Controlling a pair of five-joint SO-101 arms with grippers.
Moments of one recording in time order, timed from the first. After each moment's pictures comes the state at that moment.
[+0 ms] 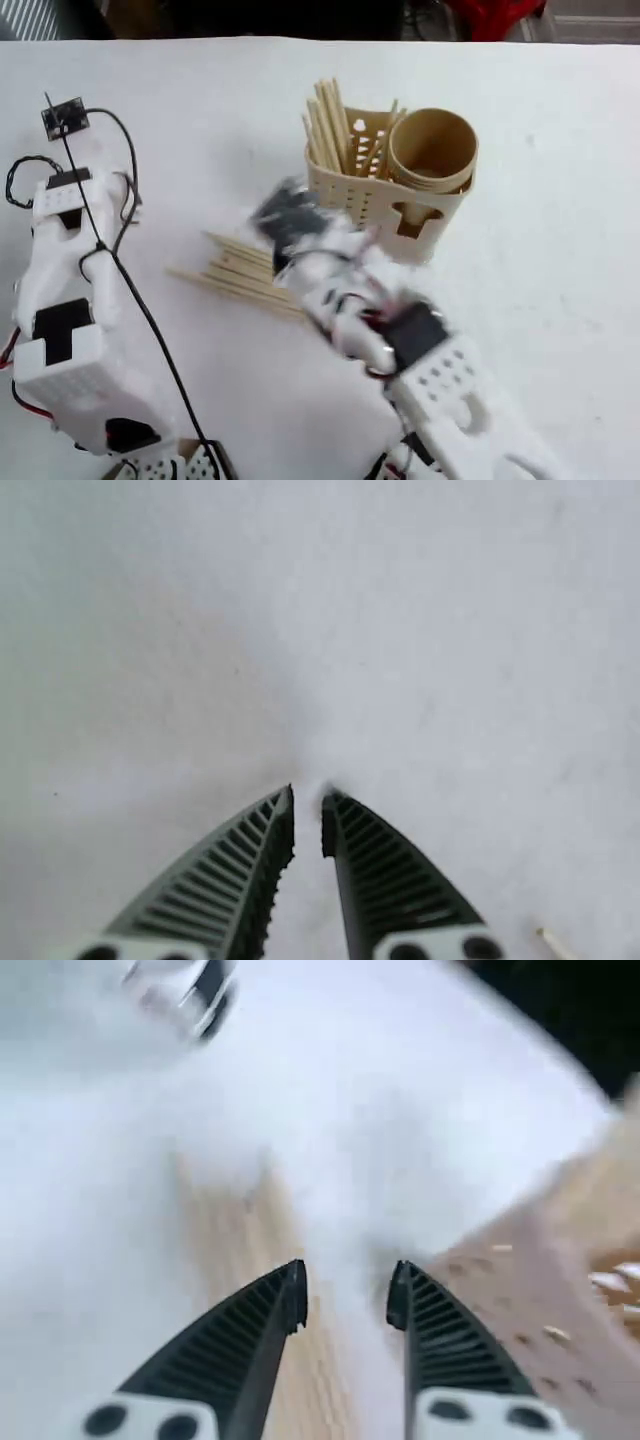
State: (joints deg) left arm -24.1 15.1 14.8 47.8 9.1; right arm -39.4 -47.4 41.9 52.9 21.6
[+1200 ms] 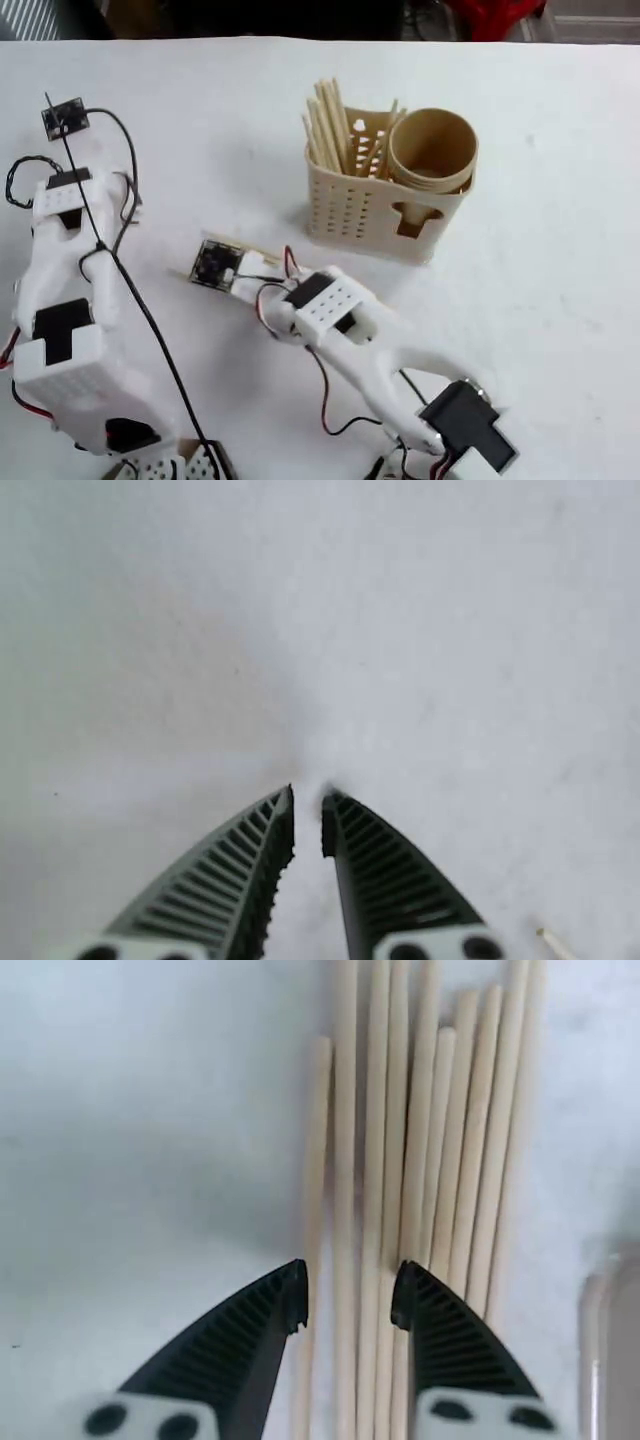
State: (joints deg) left arm -24.1 15.1 14.8 47.8 9.1; right arm -44.3 -6.4 45.0 38.9 33.1
